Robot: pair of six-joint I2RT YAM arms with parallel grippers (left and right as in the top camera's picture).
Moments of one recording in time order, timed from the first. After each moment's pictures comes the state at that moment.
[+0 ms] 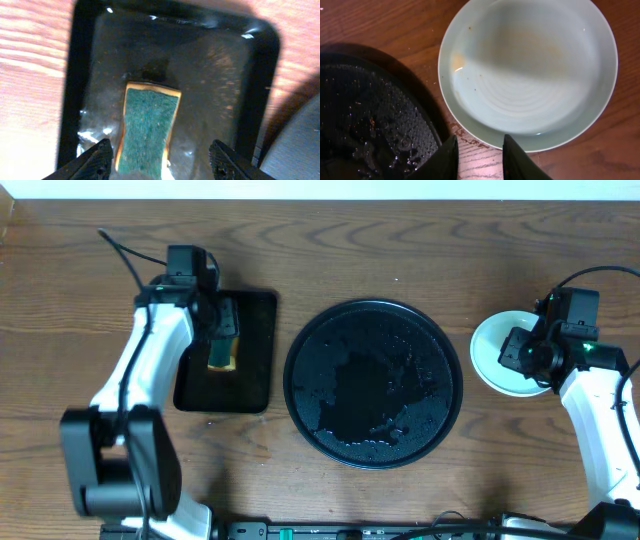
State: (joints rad) left arm 0.00 1.72 1.27 -0.76 0.05 -0.14; right arm -0.15 1.41 1.02 -0.73 -0.03 0.28
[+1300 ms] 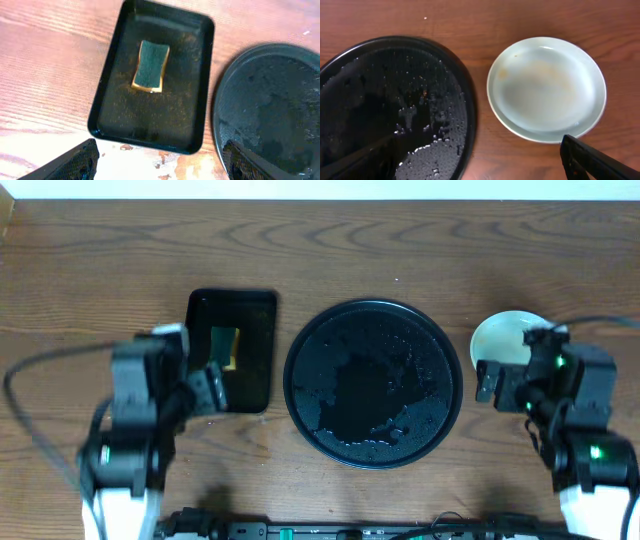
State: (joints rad) left arm 0.00 0.81 0.90 -0.92 0.05 -0.19; right arm -0.06 0.85 0.80 -0.73 -0.10 0.06
